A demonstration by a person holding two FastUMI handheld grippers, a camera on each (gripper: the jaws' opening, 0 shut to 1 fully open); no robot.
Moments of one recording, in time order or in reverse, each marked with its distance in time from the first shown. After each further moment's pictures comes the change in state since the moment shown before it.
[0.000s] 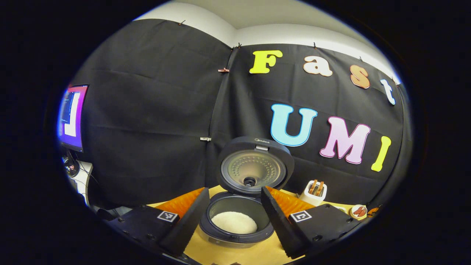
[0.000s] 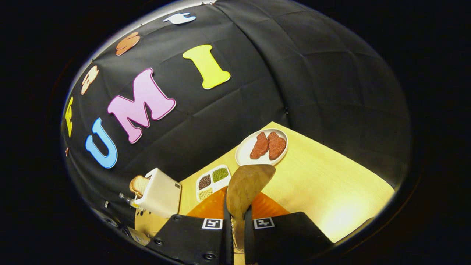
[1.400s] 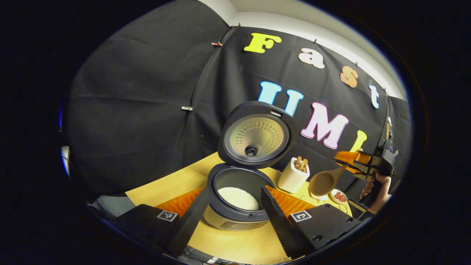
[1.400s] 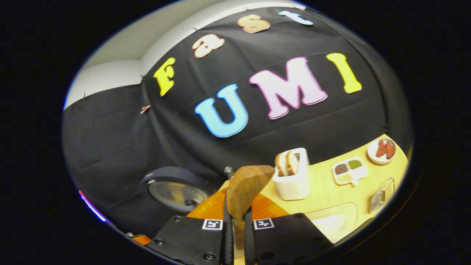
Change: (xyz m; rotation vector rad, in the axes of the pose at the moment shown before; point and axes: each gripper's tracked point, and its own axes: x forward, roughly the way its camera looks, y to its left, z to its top) left arm -0.005 0.065 -0.075 -0.085 0.222 -0.279; right arm -0.190 0.355 -0.069 -0.191 -0.024 0.599
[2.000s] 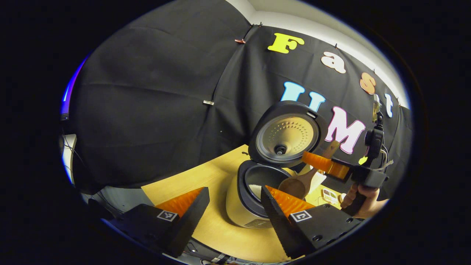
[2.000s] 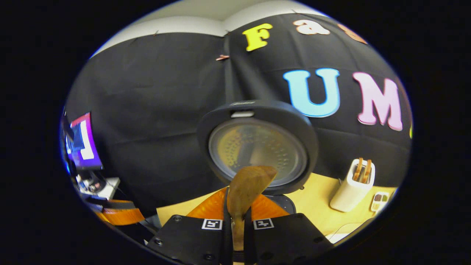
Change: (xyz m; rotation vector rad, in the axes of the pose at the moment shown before) left arm -0.008 0.081 -0.010 -0.071 0.022 0.101; right arm 0.032 0.206 -0.164 -0.376 0.214 0.415
